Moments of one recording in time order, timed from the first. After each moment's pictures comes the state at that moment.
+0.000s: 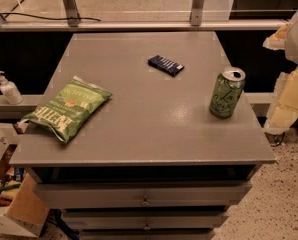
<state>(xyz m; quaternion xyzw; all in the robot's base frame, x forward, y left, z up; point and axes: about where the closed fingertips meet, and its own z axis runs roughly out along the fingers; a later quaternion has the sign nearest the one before) 0.438 -0.217 0.976 -0.60 0.78 -0.03 0.16</state>
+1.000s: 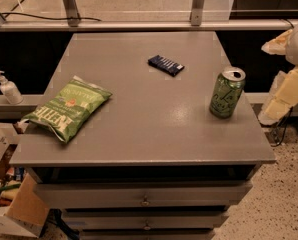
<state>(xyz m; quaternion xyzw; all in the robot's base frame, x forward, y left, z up) 0.477 -0.236 0.949 -0.58 0.78 0.03 0.22</state>
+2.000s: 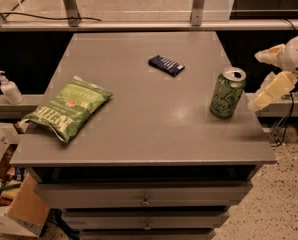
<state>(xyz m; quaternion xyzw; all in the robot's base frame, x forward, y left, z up) 0.560 -0.268 0.889 -0.53 0.78 0.14 0.31</state>
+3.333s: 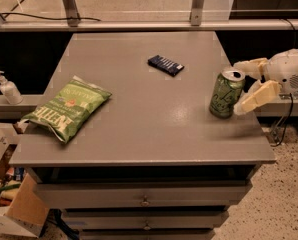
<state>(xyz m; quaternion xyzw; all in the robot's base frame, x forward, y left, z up) 0.561 -0.227 0.872 -0.51 0.71 0.29 0.38</state>
